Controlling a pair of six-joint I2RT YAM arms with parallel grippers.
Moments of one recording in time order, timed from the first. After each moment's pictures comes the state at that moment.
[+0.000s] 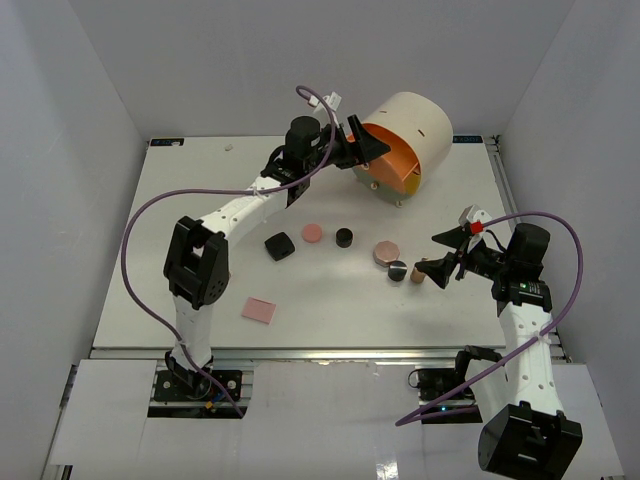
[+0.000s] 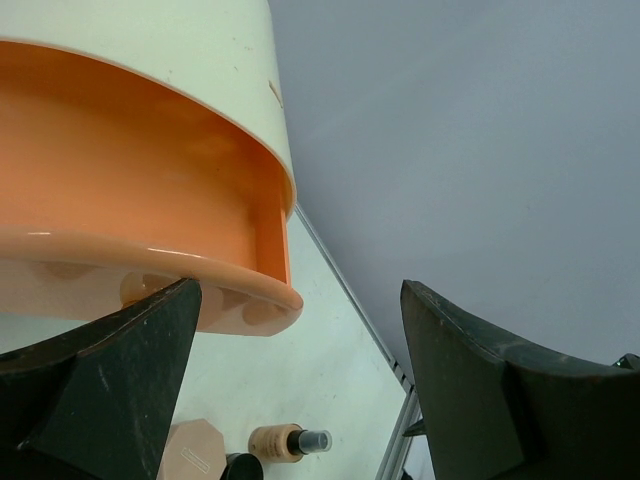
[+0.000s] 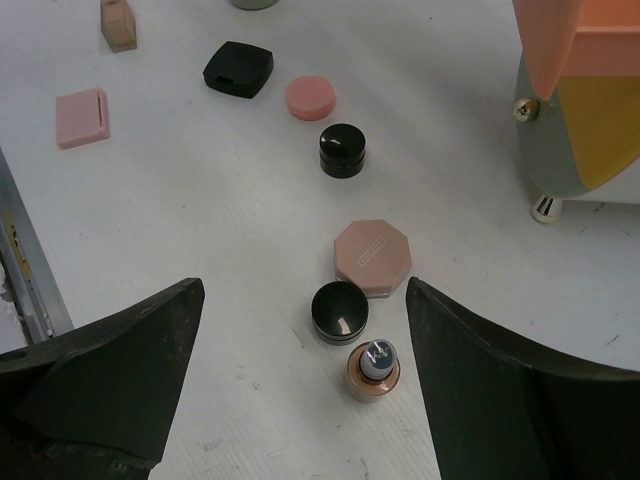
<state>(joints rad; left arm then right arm) -0.59 2.00 1.73 0.21 0.38 -0.78 -0.22 0.79 0.61 -0.32 -1.18 -0.48</state>
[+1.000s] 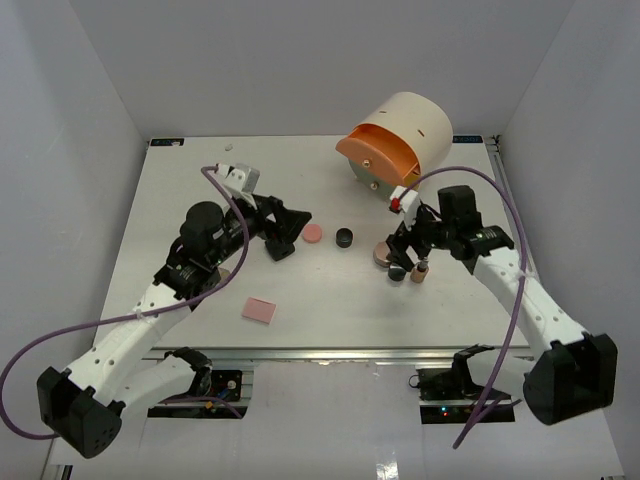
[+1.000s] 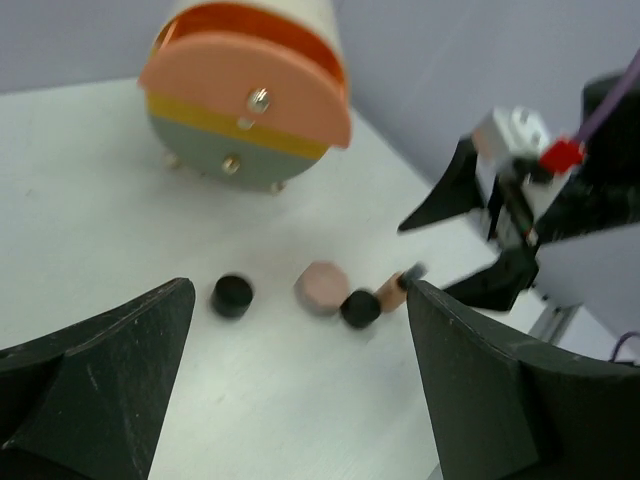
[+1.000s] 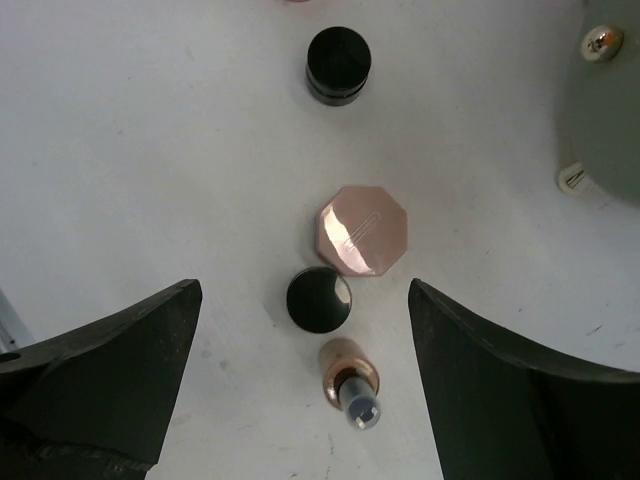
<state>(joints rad) -0.56 0.98 0.87 0.07 0.20 -0.35 0.31 1.15 0.92 -0.52 -0.52 -0.56</state>
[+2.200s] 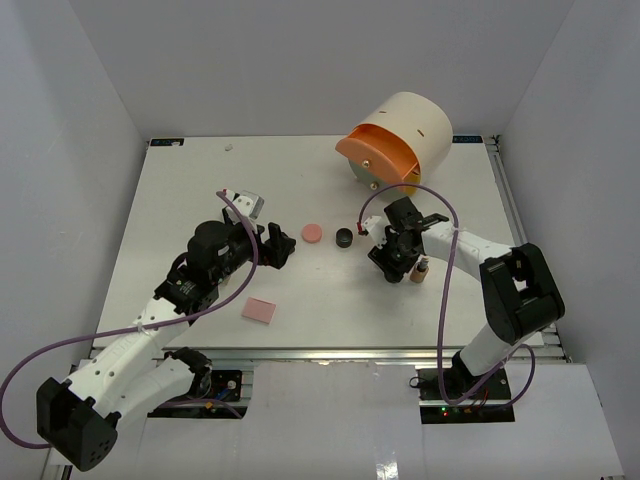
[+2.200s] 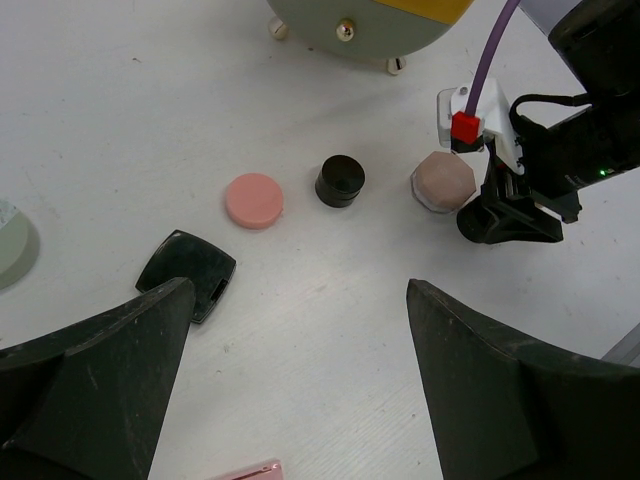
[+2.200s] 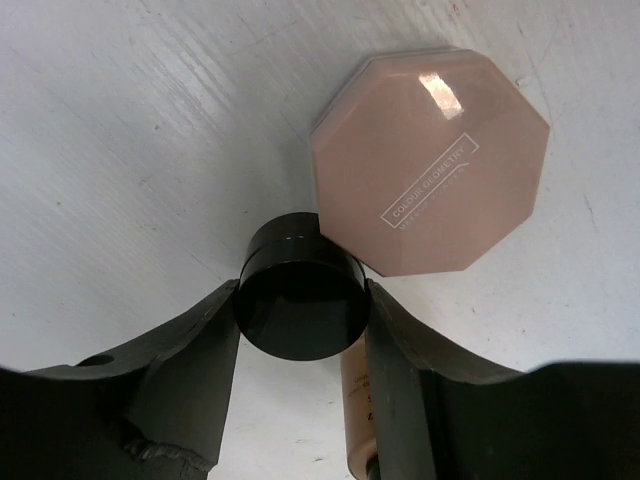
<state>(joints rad) -0.56 0.87 0.70 -0.07 0.06 -0.19 0.48 1.62 0.98 -0.60 -0.14 -0.47</state>
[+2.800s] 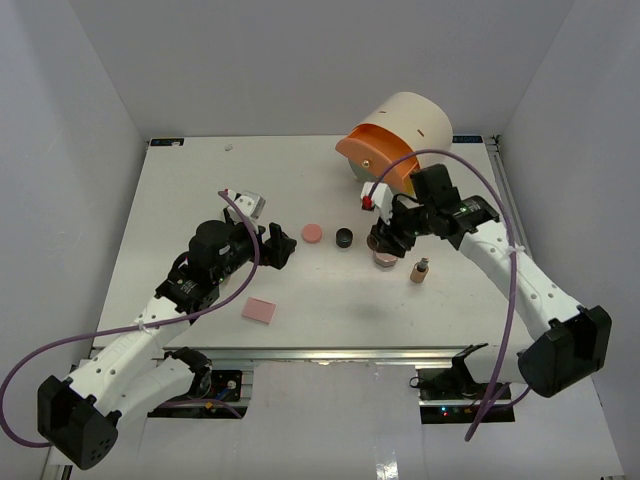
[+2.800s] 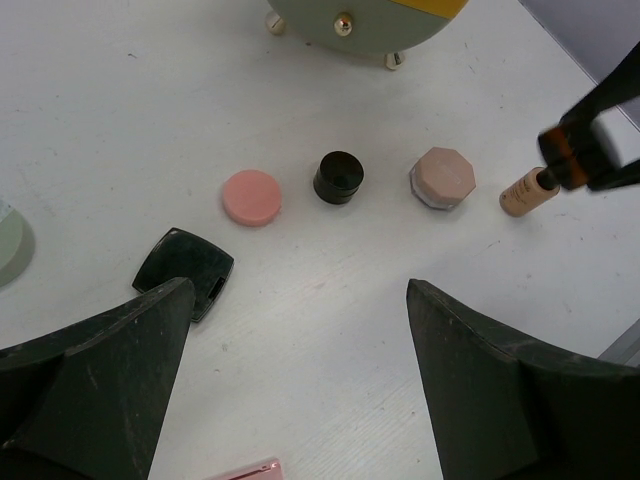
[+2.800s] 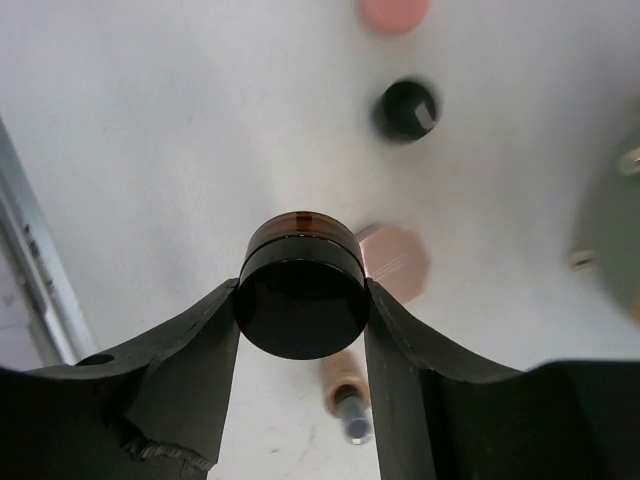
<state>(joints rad) -0.56 0.88 0.70 -0.07 0.07 -0.19 0.48 1.30 1.29 -0.81 -0.48 -0.69</state>
